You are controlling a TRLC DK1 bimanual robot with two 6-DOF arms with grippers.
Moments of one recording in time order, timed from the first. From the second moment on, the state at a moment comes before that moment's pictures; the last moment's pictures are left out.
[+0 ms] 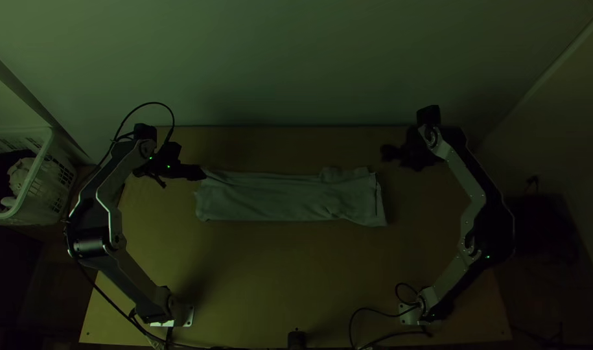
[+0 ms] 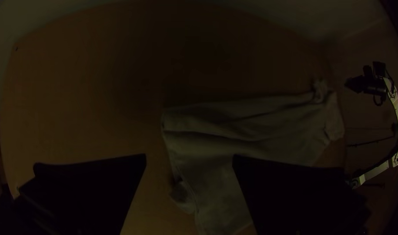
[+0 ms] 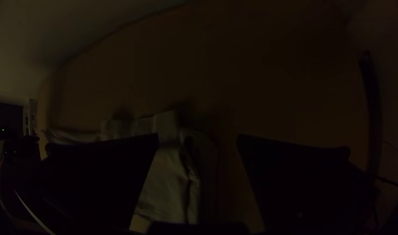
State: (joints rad) left arm 0.18 1.83 1.49 -0.85 0.43 0.34; right arm 0.06 1.85 1.63 -0.90 -0.19 0.23
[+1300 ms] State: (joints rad) left arm 0.03 1.82 1.18 -0.45 0.62 0.01; right arm 0.08 1.51 1.59 -0.89 -0.17 0.37
